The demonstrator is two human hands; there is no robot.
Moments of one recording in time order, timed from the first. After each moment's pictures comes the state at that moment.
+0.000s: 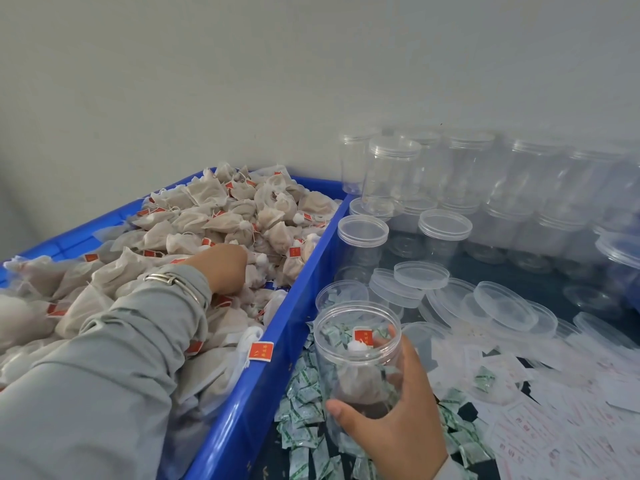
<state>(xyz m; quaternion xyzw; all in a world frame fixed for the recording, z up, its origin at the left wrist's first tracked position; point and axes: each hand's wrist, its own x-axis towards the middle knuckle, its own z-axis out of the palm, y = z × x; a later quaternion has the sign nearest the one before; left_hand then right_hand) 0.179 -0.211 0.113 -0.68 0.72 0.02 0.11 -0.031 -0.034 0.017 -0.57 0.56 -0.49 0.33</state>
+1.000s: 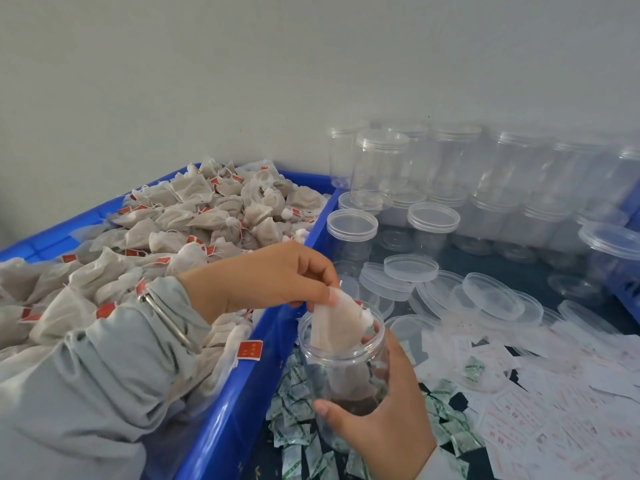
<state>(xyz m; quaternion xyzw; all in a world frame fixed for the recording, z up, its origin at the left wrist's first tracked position) 0.122 -0.148 0.147 -0.36 0.80 0.47 -0.13 -0.030 -0.036 0.015 -0.60 0.55 -0.51 0.29</state>
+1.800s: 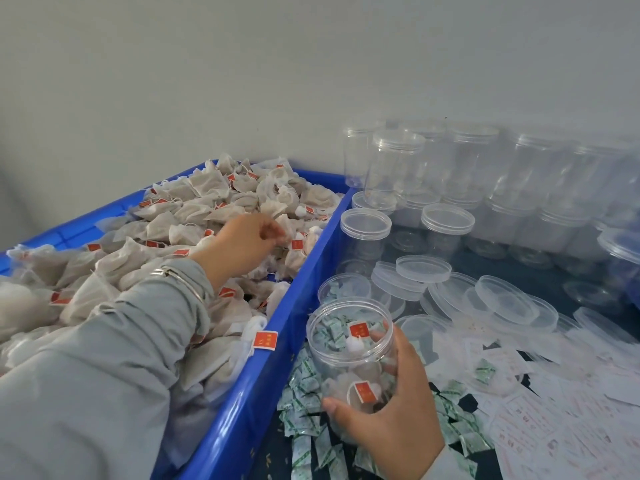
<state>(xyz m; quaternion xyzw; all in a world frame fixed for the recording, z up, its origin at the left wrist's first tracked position) 0.167 -0.216 0.112 -0.60 0.73 0.19 -0.27 -0.029 -0.035 0.012 -0.60 0.55 -0.49 0.32</state>
